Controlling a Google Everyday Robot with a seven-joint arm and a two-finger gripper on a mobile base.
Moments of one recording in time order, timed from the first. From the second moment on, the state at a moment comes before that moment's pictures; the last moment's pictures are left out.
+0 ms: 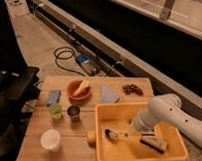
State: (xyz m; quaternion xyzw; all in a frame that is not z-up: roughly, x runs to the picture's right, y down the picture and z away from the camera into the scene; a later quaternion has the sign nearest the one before) arm 0.166 0.243 0.719 -0.36 -0.11 0.18 0.91
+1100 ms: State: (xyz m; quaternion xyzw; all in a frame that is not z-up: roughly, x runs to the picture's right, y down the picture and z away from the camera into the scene) arm 0.264 0.215 0.733 -0.32 -0.04 0.20 0.92
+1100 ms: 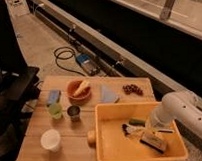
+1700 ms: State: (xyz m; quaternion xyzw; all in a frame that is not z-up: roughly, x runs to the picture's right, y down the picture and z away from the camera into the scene) arm 0.173 0.219 0.723 -0.34 -0.09 0.18 0.92
